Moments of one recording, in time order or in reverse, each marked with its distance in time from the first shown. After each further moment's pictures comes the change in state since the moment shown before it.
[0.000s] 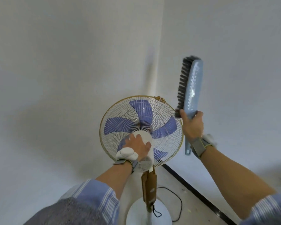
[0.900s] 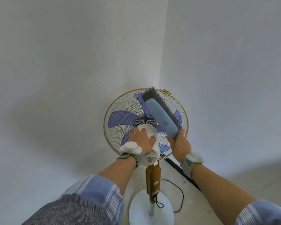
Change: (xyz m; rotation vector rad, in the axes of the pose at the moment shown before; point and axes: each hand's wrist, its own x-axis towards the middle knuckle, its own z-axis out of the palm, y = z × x) left_hand -0.001 -0.017 -0.003 -0.003 -0.072 0.103; right_hand -0.083 0.072 0.044 -0.467 -0.272 -0.176
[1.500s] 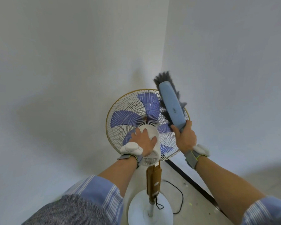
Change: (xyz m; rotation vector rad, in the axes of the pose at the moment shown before) left_hand -0.006 0.007 -0.006 0.005 -0.039 0.012; right_hand 0.025 -0.011 -0.028 0.126 0.145 0.027
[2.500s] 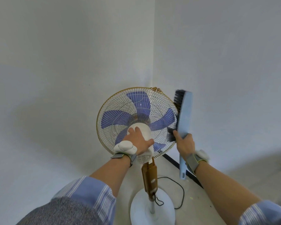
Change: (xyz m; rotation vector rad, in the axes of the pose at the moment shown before) left_hand 0.005 0.006 -0.001 0.086 -0.094 -0.019; right_hand -0.004 0.056 0.003 0.286 -0.176 0.460
